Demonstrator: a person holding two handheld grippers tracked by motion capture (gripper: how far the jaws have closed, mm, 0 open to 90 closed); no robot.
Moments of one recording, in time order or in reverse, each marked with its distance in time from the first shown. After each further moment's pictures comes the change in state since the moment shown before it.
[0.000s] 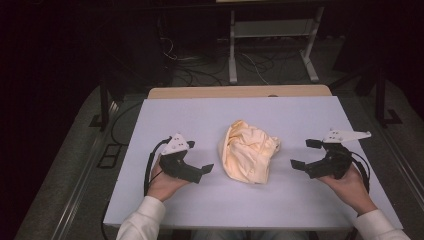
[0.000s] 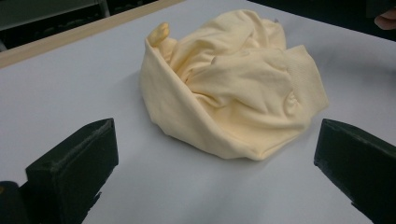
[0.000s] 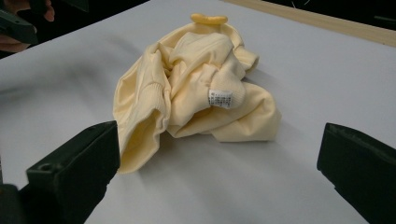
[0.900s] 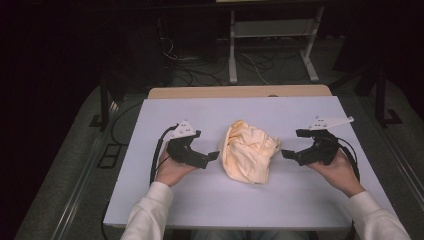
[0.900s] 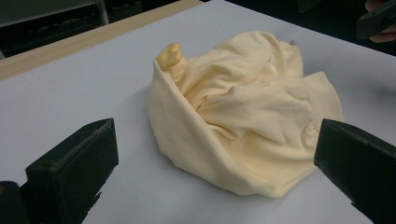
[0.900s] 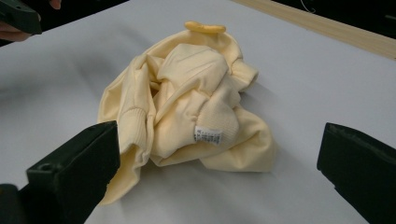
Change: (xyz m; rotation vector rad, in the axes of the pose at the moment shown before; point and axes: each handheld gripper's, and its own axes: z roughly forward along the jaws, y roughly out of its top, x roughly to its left) left arm 0.018 0.022 0.025 -0.003 -0.012 -0.023; right arm -0.011 0.028 0.029 0.051 0.009 -0.044
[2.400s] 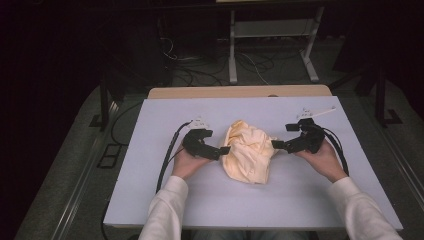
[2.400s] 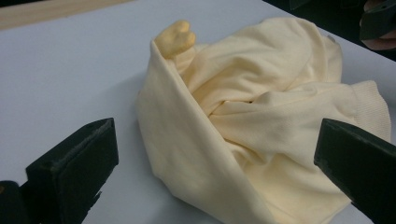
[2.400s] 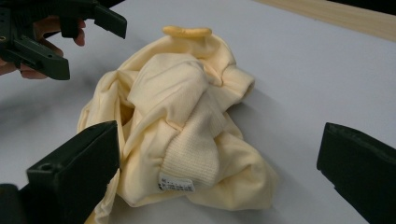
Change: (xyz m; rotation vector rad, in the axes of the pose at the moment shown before) left arm 0.019 -0.011 0.060 0.051 -0.065 -0.116; right arm -0.023 0.011 0.040 0.029 0.043 0.075
